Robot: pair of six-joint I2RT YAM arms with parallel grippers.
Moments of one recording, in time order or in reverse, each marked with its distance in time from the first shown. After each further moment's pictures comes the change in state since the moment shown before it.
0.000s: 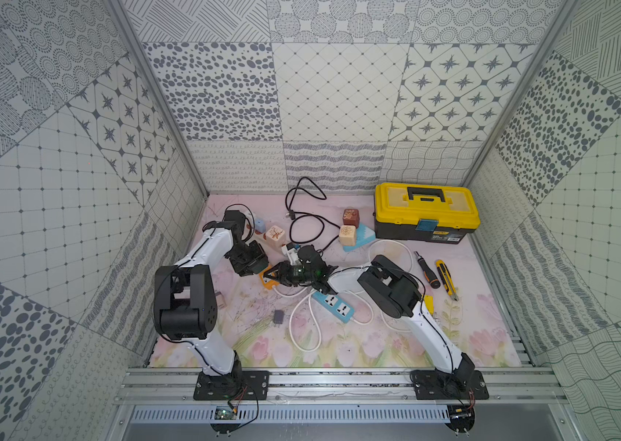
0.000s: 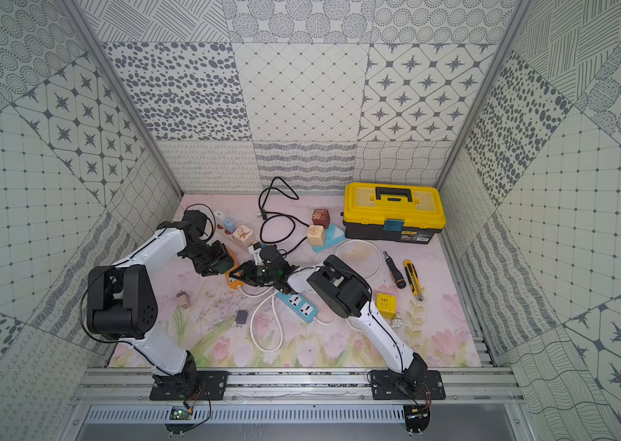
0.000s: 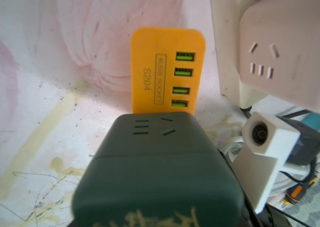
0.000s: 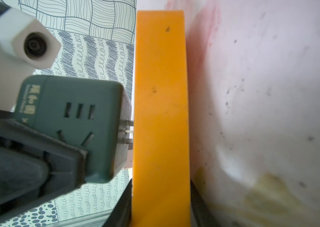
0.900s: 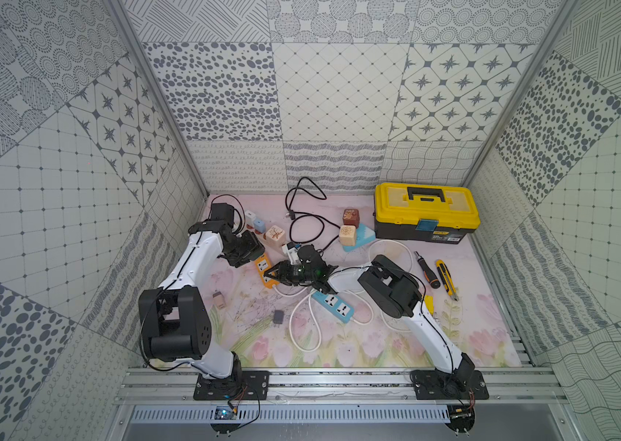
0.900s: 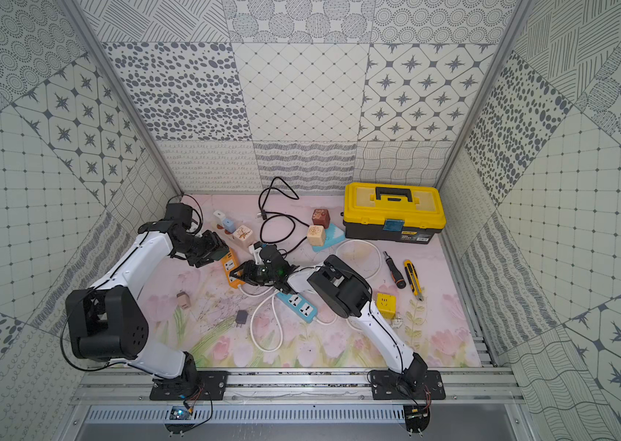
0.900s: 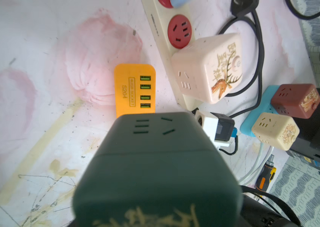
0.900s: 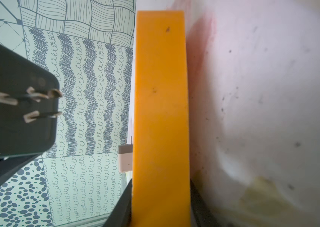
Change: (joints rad) left arm 0.036 -0.158 0.018 0.037 0.013 0.013; right arm 0.000 -0.005 0.000 -0.015 0.024 -0.019
